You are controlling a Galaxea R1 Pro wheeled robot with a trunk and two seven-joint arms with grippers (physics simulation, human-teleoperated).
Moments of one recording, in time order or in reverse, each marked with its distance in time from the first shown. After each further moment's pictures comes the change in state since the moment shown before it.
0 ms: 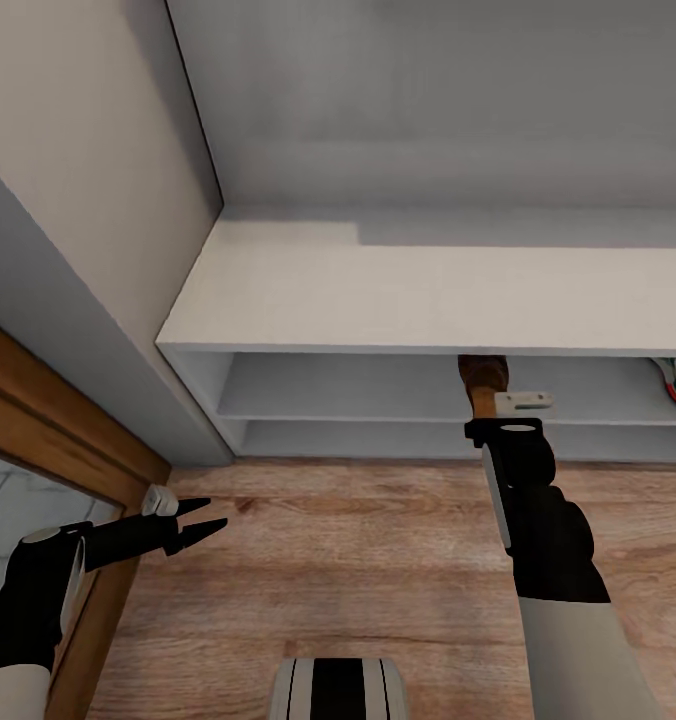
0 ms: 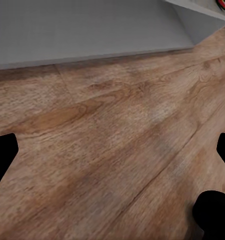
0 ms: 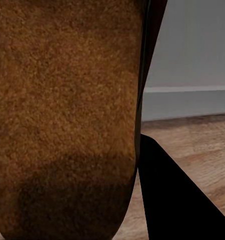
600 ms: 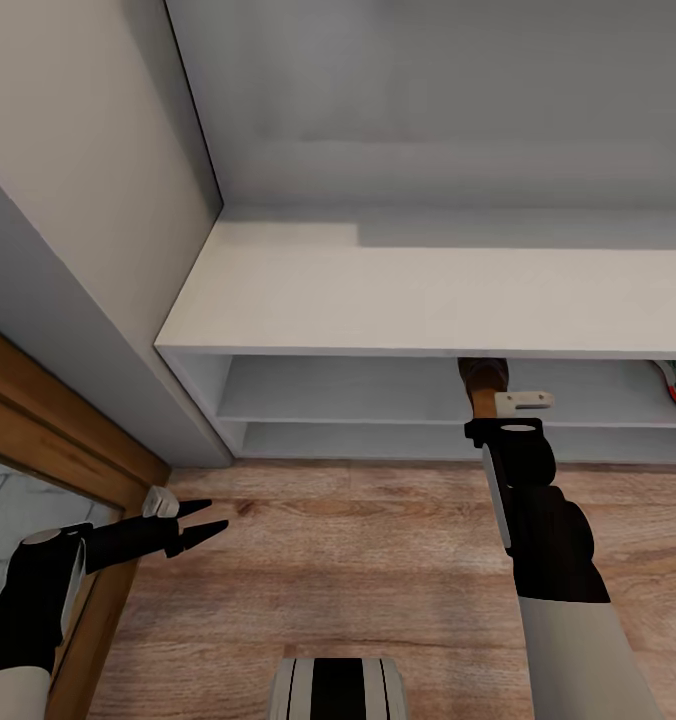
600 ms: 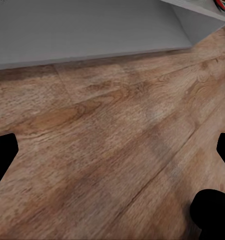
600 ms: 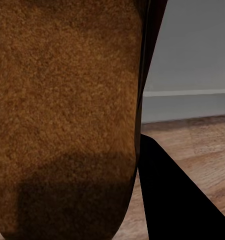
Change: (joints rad) left arm 0.005 -0.001 -0.003 0.001 0.002 0.000 -0.005; right arm 0.000 0.000 -0.001 0.000 0.000 0.000 0.000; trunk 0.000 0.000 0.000
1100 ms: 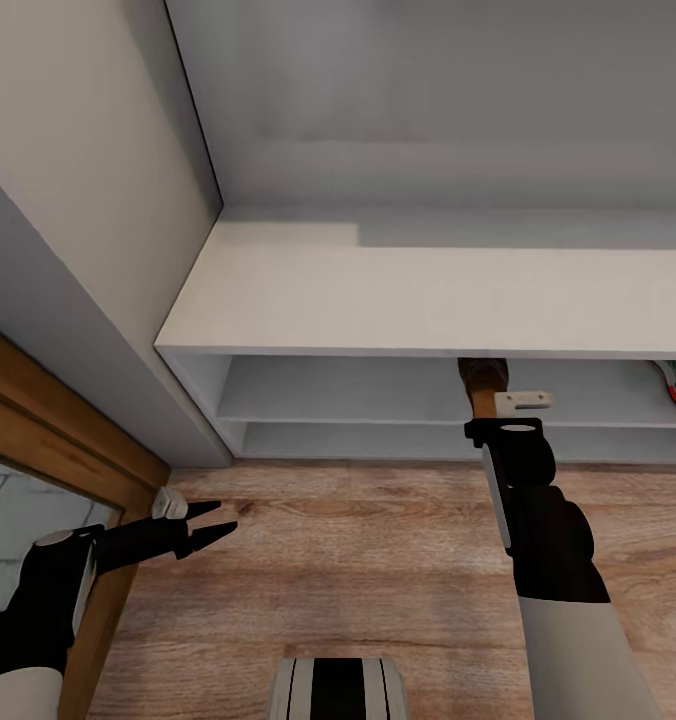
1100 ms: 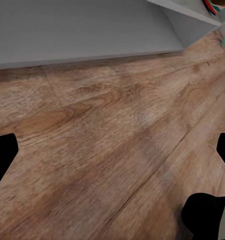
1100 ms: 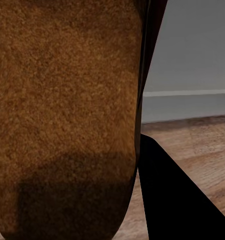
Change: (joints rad) left arm 0.002 -0.032 -0.004 0.000 -0.001 0.000 -0.004; right arm 0.000 0.000 0.001 0.000 0.000 0.000 0.000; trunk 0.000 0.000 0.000
